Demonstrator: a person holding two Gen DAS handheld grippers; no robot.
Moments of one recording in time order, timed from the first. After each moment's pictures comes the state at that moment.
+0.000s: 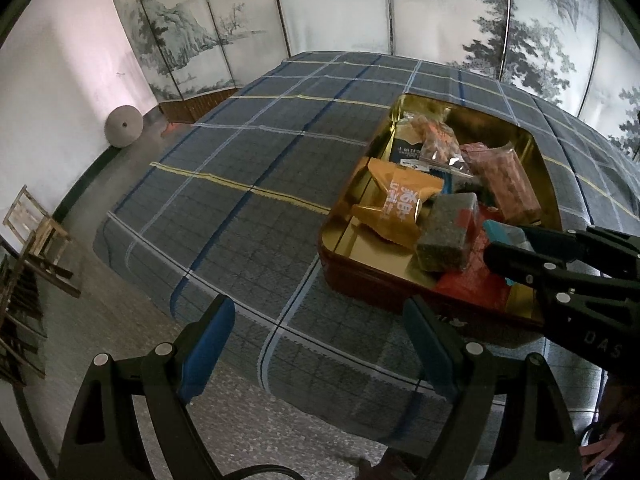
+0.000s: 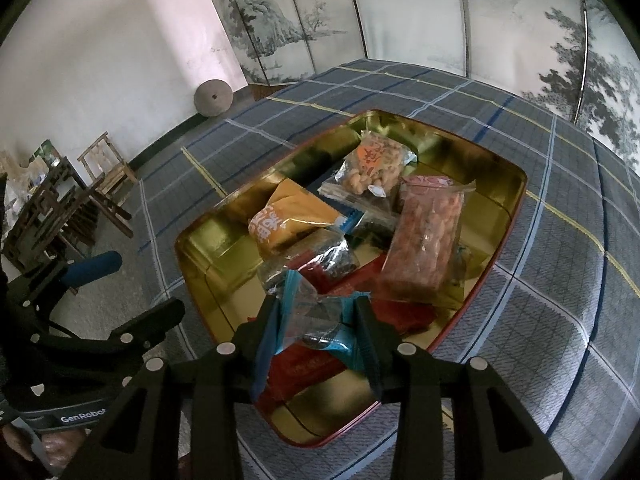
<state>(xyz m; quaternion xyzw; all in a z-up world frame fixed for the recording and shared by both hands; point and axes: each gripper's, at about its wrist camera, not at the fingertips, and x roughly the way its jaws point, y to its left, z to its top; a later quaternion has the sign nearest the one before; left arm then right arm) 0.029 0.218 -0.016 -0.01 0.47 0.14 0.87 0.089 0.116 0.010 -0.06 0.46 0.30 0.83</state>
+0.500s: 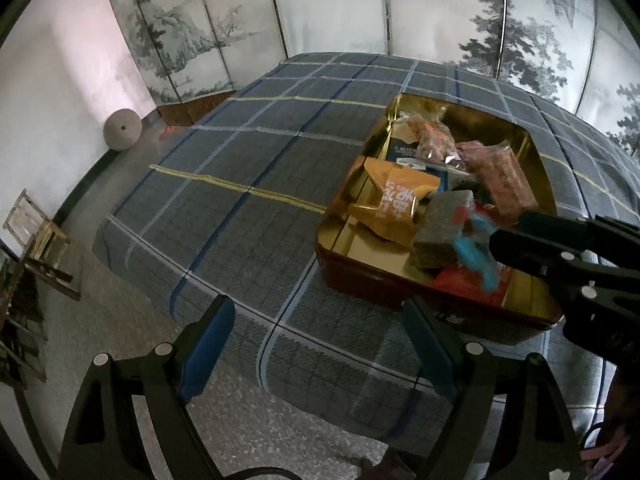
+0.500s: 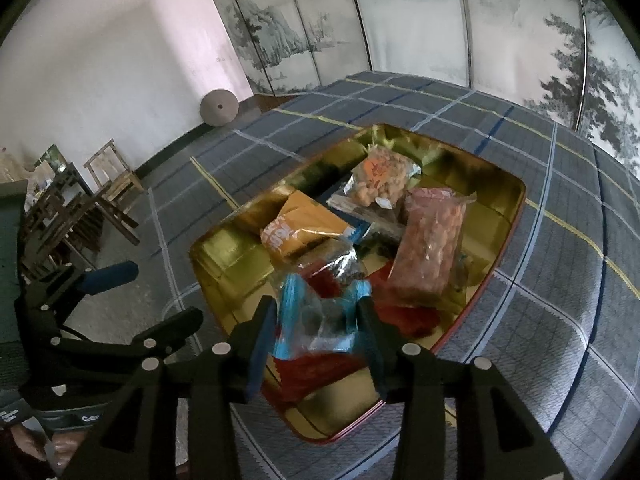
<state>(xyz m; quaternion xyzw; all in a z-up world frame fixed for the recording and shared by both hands) 0.027 0.215 -0.016 0.00 0.47 0.14 0.87 0.082 0.114 0.020 -0.05 0.44 0.31 0.84</state>
